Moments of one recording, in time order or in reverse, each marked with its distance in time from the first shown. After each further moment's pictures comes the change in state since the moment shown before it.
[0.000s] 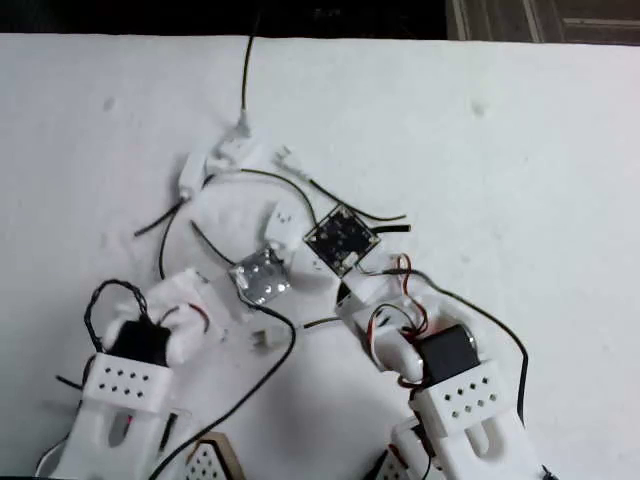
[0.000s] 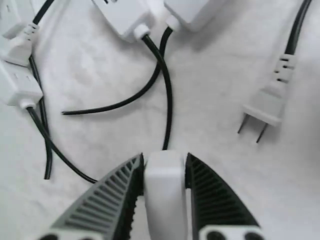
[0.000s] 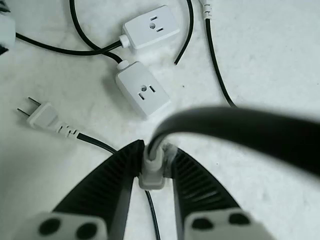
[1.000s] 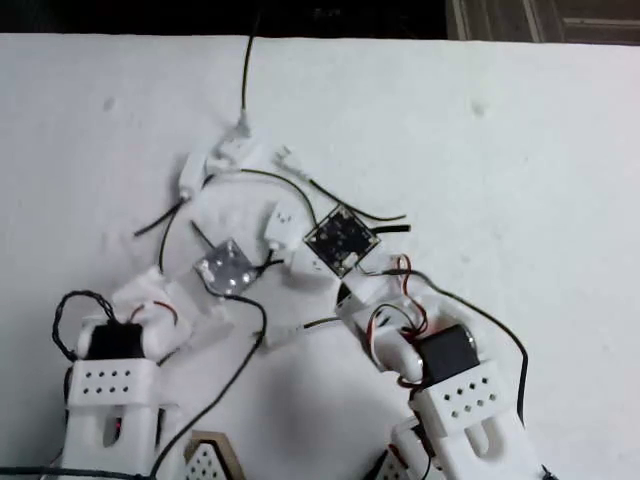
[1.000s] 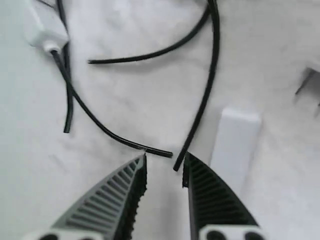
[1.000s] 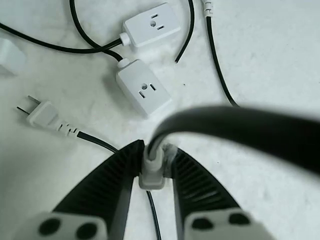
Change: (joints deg) left arm -14.3 0.0 3.3 -2.7 -9.9; right arm 0.0 0.0 0.4 0.0 0.0
